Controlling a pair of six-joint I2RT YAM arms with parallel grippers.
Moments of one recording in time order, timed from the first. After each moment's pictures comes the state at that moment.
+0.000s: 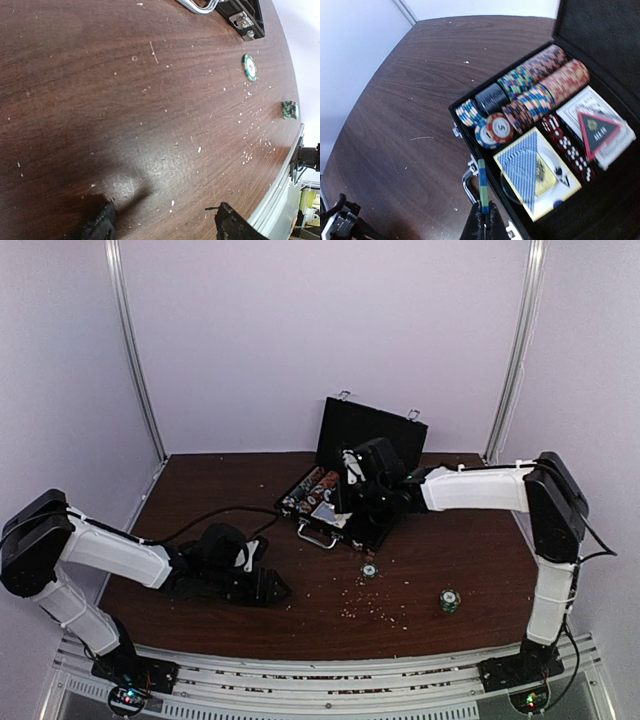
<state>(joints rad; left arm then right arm) -0.86 1.52 0.55 0.16 0.24 -0.78 0.76 1.93 1.39 -0.07 -0.02 0.43</state>
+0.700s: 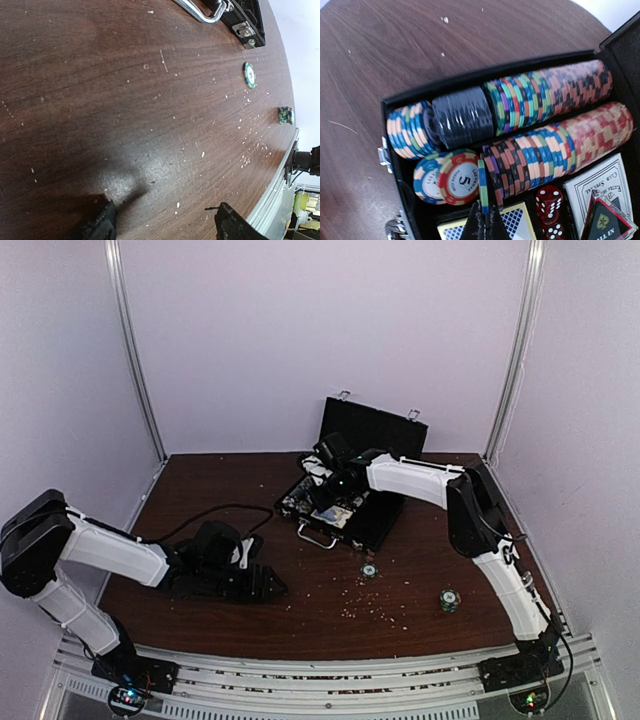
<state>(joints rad) -0.81 1.51 0.53 0.19 0.27 -0.78 0.72 2.49 2.19 -0.54 0.00 -0.01</state>
